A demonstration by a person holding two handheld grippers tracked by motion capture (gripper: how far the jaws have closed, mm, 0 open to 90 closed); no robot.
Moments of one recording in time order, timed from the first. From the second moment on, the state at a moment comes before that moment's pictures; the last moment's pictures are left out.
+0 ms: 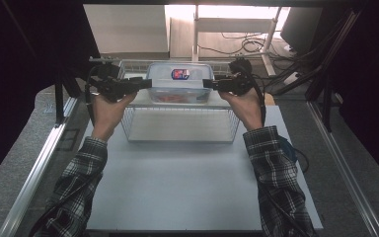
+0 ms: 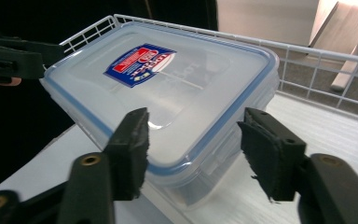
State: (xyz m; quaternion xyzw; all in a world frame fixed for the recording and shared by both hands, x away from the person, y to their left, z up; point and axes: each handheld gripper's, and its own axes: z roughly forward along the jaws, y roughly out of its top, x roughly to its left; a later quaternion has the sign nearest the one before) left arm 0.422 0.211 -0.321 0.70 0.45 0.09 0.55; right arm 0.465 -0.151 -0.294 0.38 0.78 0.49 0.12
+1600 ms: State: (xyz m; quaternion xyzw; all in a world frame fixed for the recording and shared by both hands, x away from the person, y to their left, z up) left arm 0.255 0.189 -0.448 0.77 0.36 0.15 0.50; right arm 0.305 -0.192 -0.406 0.28 0.82 0.47 0.17
